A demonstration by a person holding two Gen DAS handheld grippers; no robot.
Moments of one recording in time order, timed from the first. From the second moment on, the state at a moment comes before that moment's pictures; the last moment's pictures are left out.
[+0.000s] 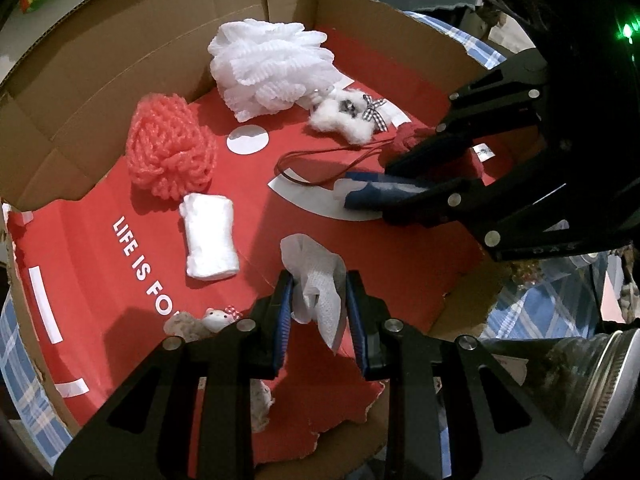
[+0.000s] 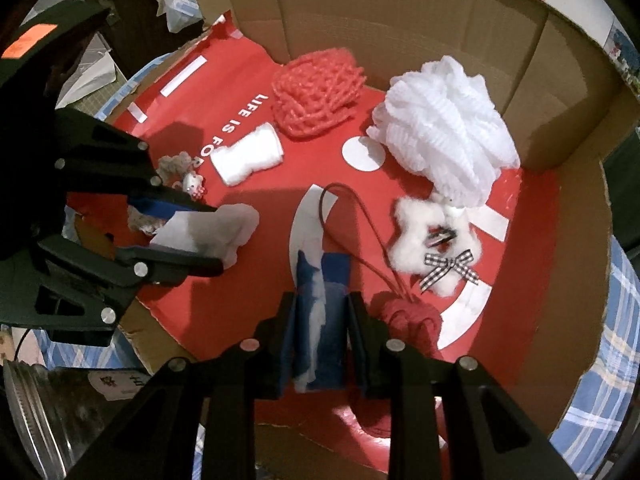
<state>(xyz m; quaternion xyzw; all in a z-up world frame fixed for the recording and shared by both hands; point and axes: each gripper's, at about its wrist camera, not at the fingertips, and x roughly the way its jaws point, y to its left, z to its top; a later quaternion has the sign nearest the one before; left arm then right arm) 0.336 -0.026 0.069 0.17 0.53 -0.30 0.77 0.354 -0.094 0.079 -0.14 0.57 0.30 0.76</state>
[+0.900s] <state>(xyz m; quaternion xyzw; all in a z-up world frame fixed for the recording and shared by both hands) 0.307 -0.004 0.119 0.13 0.47 -0.25 0.84 0.336 -0.114 0.123 -0.12 0.52 0.28 0.79</state>
